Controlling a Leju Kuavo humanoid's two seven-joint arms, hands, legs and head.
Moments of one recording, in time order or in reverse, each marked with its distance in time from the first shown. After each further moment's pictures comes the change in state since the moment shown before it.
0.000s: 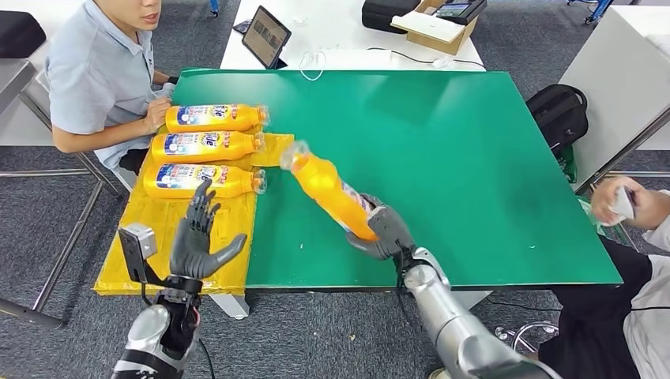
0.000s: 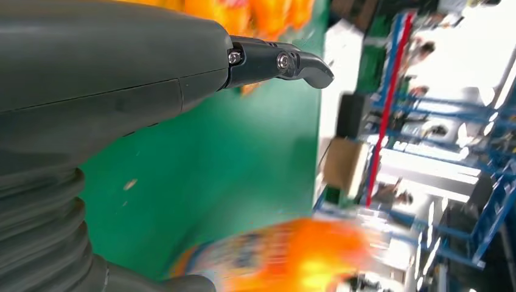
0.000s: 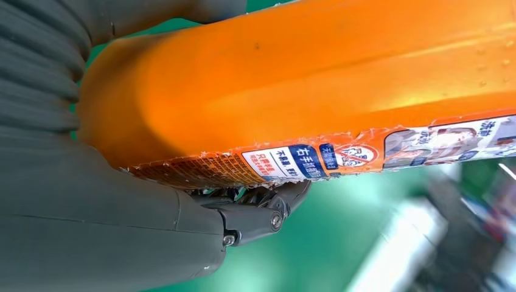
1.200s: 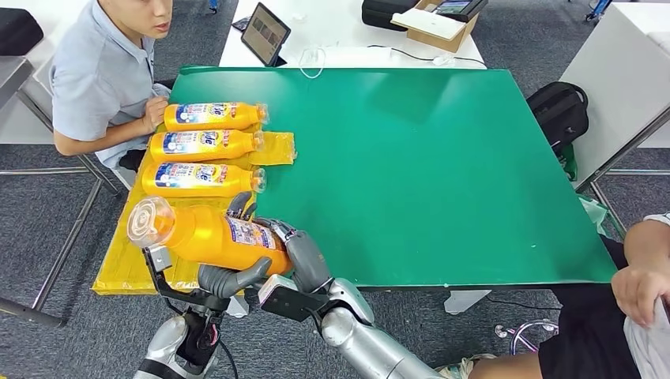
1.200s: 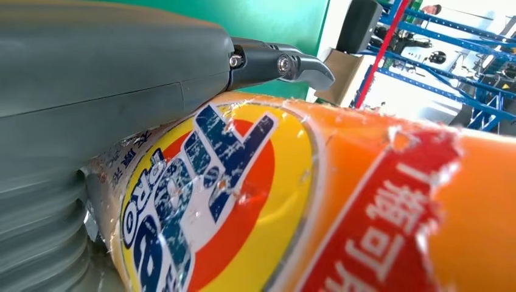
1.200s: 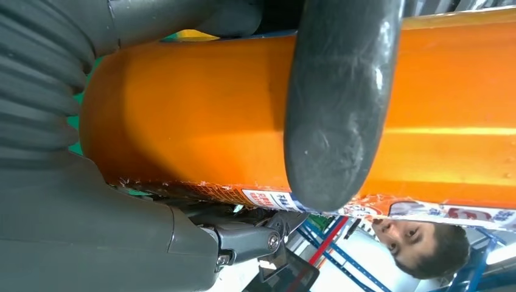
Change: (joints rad) left arm 0.018 -0.029 -0.104 0.011 0.215 -0.168 0.011; right arm 0.107 0.138 0.578 -0.184 -0.020 -0.267 -0.043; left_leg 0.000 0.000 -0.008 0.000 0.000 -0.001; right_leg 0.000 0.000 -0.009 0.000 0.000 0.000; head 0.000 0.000
